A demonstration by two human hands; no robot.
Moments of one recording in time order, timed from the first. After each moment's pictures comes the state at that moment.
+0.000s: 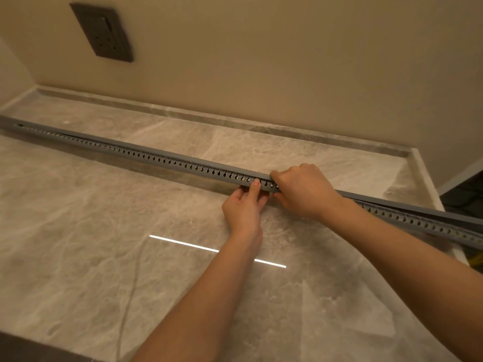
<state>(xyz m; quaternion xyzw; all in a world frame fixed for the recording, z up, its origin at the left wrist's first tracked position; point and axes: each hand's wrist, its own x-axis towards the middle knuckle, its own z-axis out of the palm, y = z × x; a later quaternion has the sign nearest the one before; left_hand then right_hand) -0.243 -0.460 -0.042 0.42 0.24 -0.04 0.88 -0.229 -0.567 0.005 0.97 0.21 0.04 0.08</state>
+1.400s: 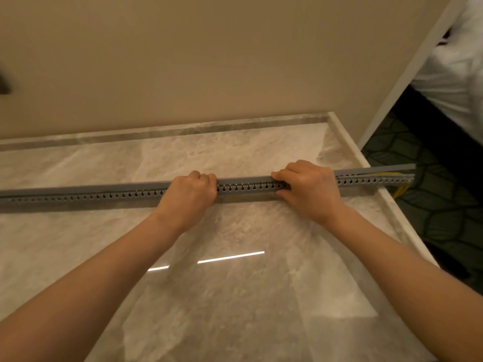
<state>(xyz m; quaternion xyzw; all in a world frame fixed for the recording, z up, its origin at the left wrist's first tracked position) -0.209 -0.429 -0.009 0.86 -0.46 0.14 -0.16 -0.308 -0.642 -0.013 0.97 0.04 0.23 -0.06</state>
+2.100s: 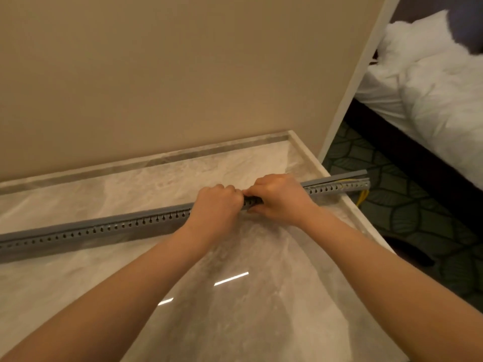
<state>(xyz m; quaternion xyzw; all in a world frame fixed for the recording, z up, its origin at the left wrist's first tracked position) -0.220 -0.515 -0.003 0.85 -0.50 0.11 -0.09 -0.295 -0.651 0.004 0.99 0.04 0.11 -0.06</state>
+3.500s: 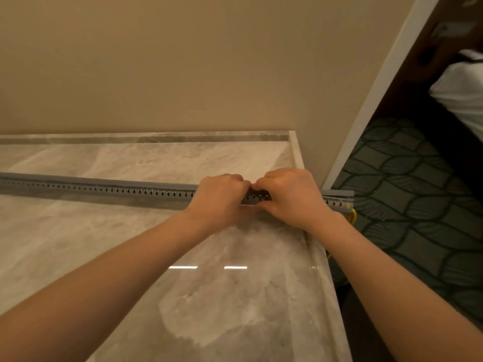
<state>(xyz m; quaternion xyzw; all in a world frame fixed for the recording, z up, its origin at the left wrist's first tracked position) -0.268 -0.622 0.002 0.91 -0.41 0.03 -0.04 -0.322 -0.770 0.003 0.98 0.13 0.11 -0.07</state>
